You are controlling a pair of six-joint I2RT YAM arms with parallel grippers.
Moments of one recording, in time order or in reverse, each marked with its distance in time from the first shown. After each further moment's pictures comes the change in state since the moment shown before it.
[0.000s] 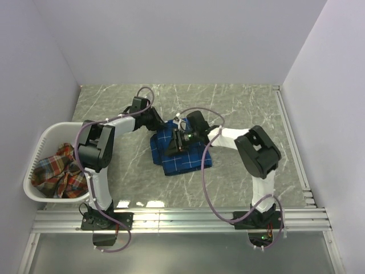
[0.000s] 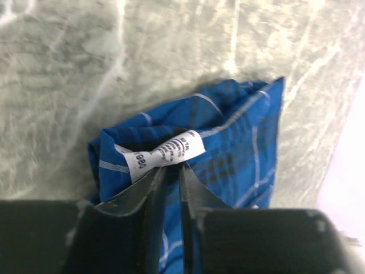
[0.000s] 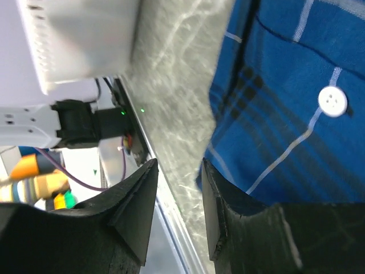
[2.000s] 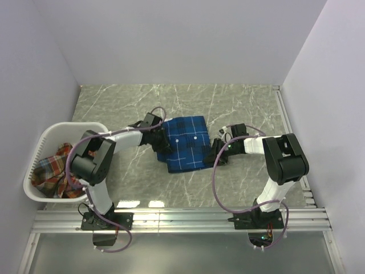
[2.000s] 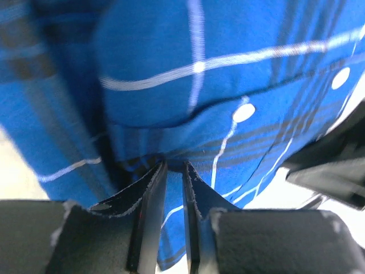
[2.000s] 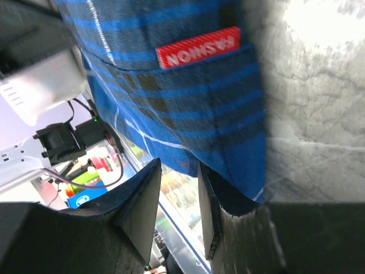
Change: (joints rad) left arm -0.195 -0.197 -0.256 -0.180 -0.043 -0.002; right arm -0.422 -0.186 -0.414 -0.170 -0.006 -0.117
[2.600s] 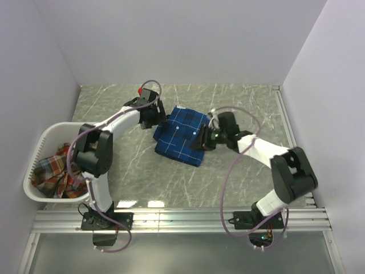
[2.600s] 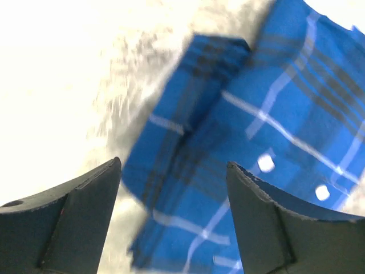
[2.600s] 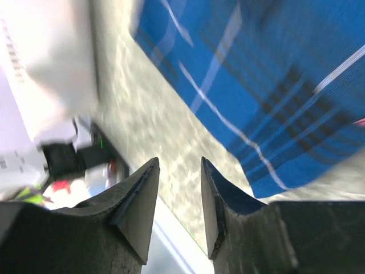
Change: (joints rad) left arm 0.113 0.189 0.475 -0.227 -0.316 0.161; right arm 0.251 -0.158 0.096 0.104 0.217 0.171
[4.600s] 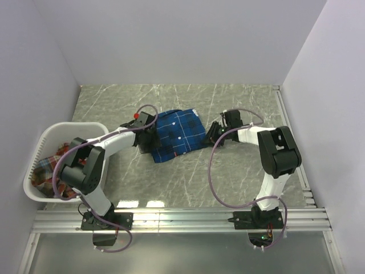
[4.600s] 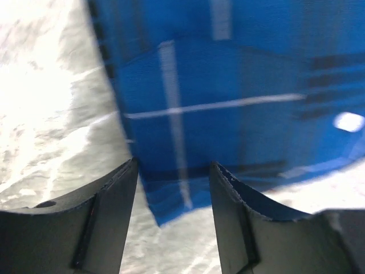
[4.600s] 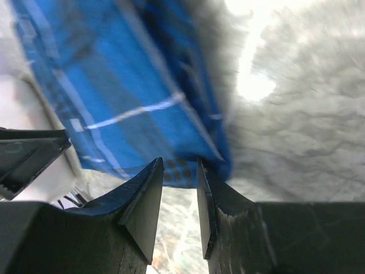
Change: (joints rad) left arm -0.075 -0.299 -0.436 0.039 -0.001 -0.124; right arm -0.200 0.247 0.156 -0.040 0.120 -0.007
